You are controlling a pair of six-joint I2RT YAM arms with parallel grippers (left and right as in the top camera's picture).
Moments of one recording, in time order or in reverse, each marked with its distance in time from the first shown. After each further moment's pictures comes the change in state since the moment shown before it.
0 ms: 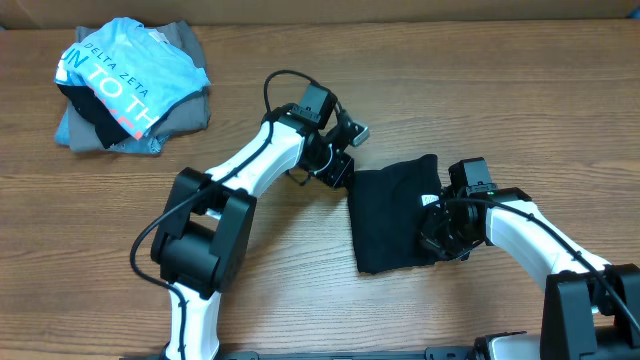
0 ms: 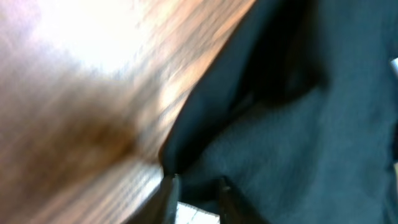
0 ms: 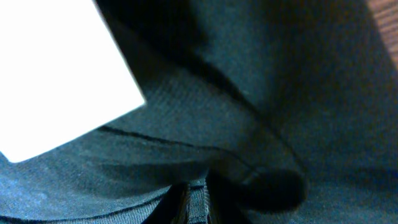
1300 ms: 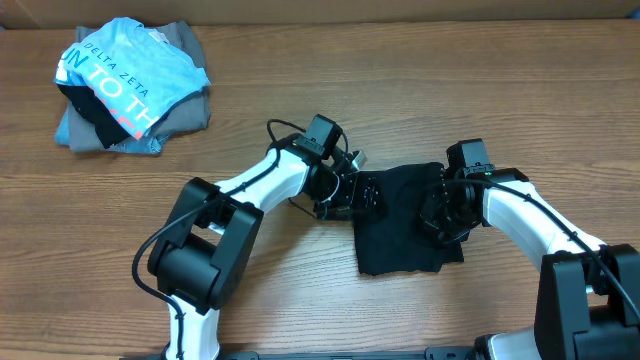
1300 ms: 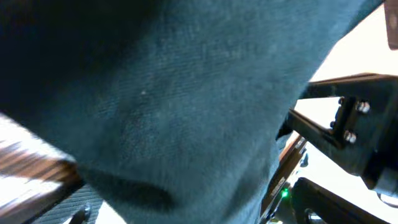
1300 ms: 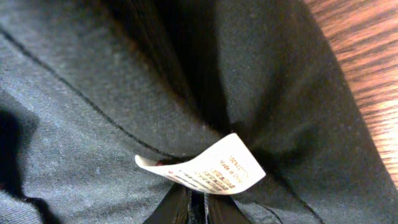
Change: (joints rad) left arm -0.066 -0.066 -0.229 0.153 0.292 -0.616; right arm 0.000 0.078 0.126 -0.020 0.034 -0.007
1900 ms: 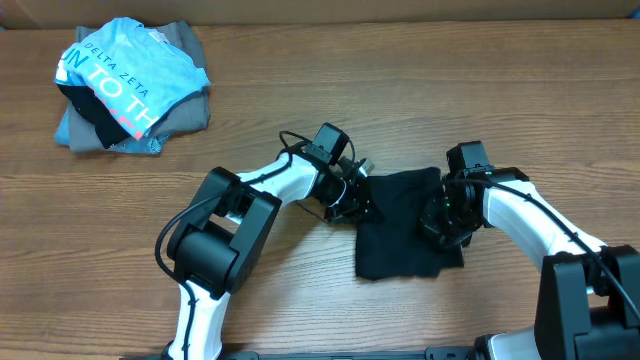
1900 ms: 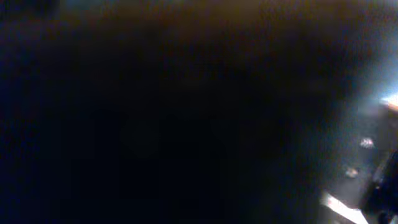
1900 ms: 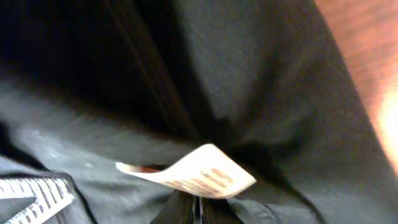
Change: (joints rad) left arm -0.010 0.106 0.006 0.100 0.131 -0.079; right arm 0.000 -0.005 0.008 -0.080 -0.009 0.001
